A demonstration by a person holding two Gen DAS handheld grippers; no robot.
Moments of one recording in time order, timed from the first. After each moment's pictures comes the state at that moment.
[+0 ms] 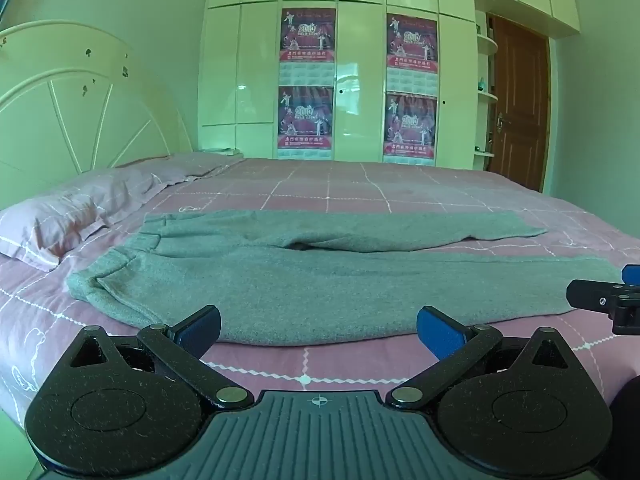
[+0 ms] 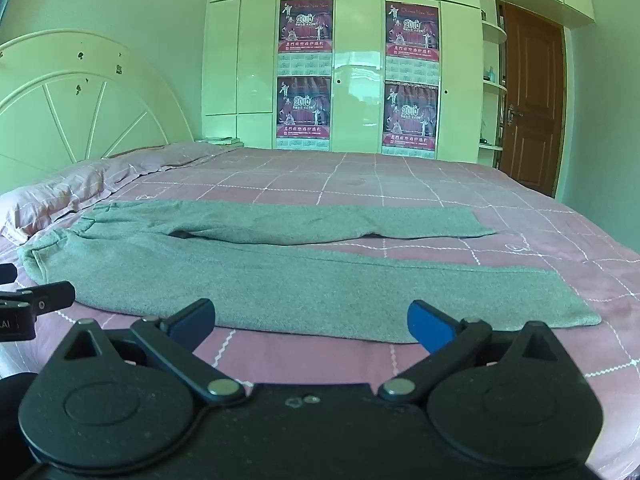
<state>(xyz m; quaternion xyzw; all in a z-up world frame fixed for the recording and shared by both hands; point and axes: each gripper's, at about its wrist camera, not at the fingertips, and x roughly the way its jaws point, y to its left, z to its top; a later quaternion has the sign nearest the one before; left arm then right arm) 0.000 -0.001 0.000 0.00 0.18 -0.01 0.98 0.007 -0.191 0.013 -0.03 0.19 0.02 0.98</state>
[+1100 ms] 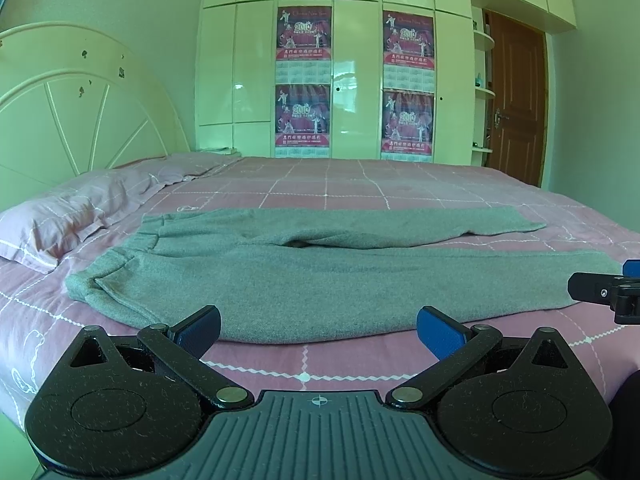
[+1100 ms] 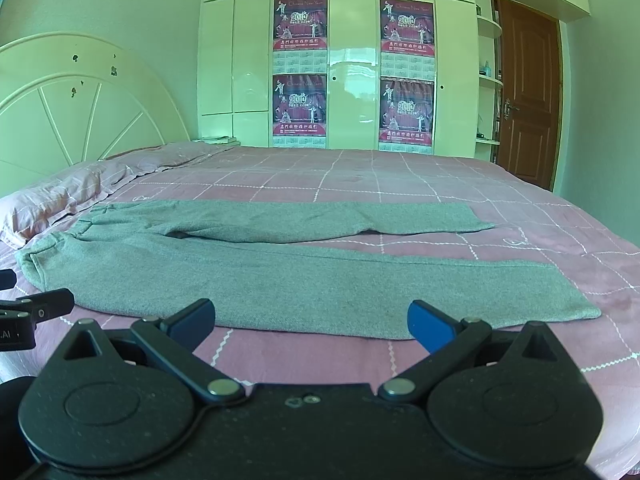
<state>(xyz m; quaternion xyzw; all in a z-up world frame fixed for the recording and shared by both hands) 0.000 -0.002 -0.001 0.00 0.19 0.00 0.98 0.010 -0.193 0.009 -0.02 0.20 0.02 0.98</state>
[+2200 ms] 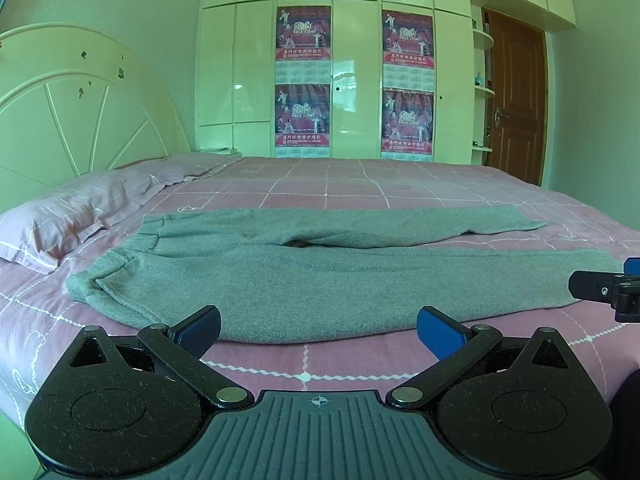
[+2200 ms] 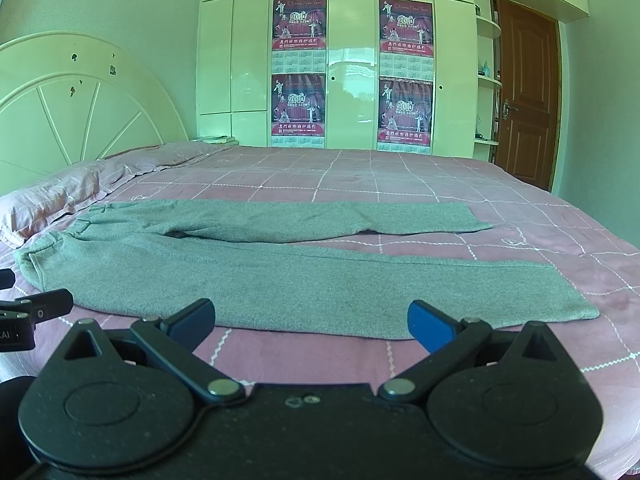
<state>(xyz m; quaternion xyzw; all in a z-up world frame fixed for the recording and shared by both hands) 0.001 -0.001 -0.002 0.00 0.19 0.00 0.98 0.008 -0.199 0.011 -0.02 0.20 0.02 0.98</state>
